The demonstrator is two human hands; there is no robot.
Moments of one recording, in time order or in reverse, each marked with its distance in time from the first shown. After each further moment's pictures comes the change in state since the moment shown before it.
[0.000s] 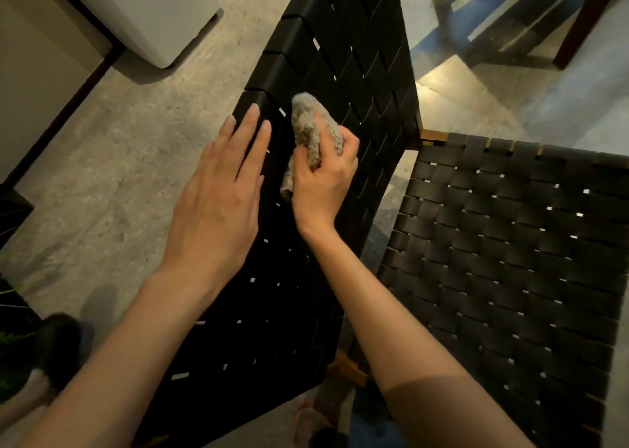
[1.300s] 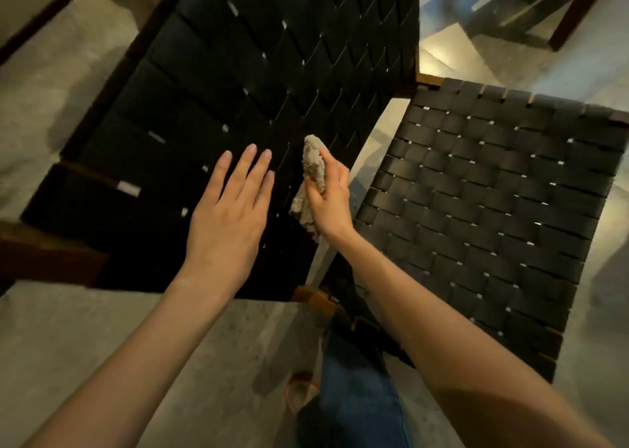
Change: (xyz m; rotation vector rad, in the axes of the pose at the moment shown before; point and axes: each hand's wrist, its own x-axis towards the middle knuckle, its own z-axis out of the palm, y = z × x) left_hand -0.161 0.060 0.092 0.682 -0.280 0.040; right_hand -0.126 0.135 -0.083 -0.092 -0.519 0.113
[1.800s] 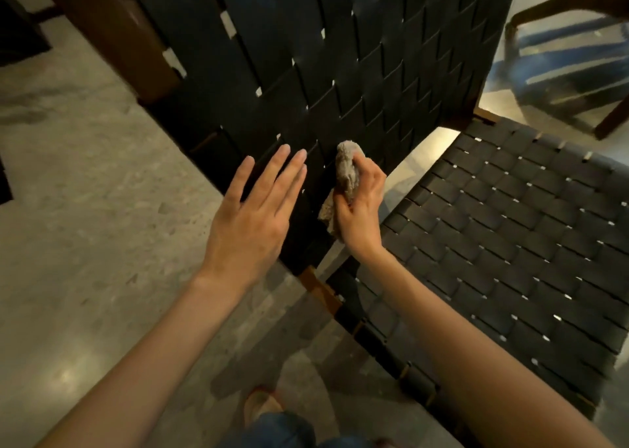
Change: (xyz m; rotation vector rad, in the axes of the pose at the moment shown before) left_hand -0.072 0.070 0.077 -0.064 0.386 -0.313; right_hand -0.044 0.046 0.016 -0.163 -0.067 -0.399
